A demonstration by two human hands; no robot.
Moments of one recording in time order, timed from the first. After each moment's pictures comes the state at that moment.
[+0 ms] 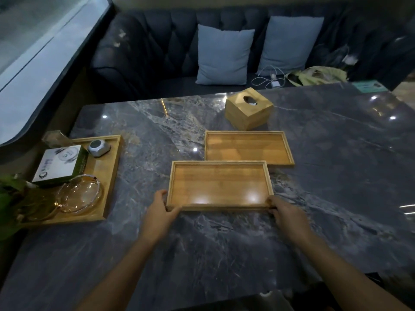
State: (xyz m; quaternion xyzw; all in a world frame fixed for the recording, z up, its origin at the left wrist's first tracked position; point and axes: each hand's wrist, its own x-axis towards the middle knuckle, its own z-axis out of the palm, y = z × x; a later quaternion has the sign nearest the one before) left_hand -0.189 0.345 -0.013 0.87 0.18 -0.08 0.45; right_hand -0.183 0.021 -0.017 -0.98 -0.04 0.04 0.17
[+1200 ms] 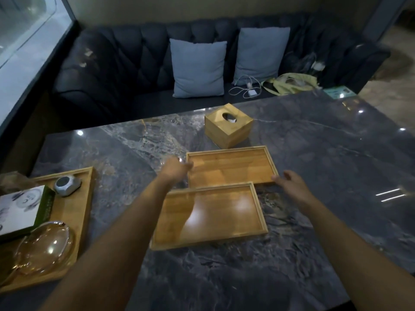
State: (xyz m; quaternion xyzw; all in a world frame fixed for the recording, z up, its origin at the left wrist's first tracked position) left_hand -0.003 0.279 0.061 0.90 0.11 -0.16 0.40; right_hand -0.064 -0.021 0.018 -0.82 0.26 0.05 0.50
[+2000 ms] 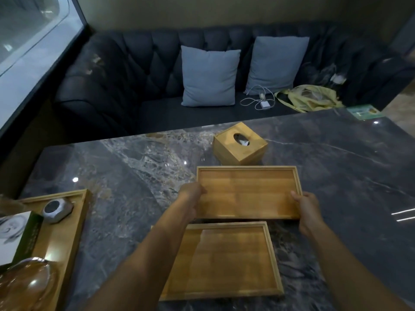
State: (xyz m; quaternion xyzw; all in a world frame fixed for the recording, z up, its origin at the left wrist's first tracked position) left_hand 0.034 0.241 0.042 0.63 0.32 -0.23 0.67; right_hand 0.007 -0.022 -0.005 -0.67 0.40 -0.05 0.63
